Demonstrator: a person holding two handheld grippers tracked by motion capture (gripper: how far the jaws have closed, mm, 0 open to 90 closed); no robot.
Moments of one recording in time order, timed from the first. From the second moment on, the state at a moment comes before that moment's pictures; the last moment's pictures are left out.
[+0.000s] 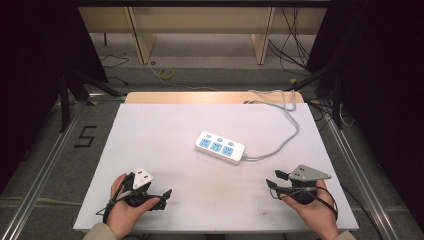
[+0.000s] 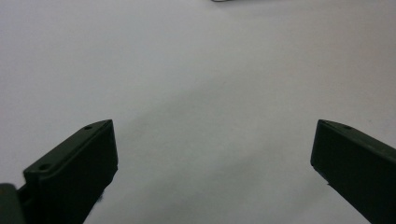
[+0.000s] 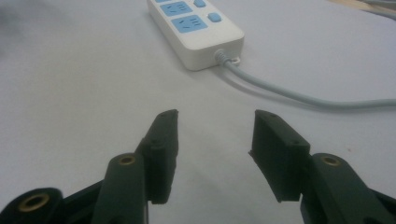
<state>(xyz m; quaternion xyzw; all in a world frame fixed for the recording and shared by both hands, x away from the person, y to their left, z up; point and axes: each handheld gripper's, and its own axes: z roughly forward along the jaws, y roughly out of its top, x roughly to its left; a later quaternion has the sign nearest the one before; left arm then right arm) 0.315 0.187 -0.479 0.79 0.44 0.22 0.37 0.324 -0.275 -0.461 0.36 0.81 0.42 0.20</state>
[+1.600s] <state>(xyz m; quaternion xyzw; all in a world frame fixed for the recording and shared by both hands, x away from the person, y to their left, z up) 0.315 0.186 -0.480 0.79 0.45 0.22 0.36 0.351 -0.244 -0.438 0.32 0.84 0.38 0.20</state>
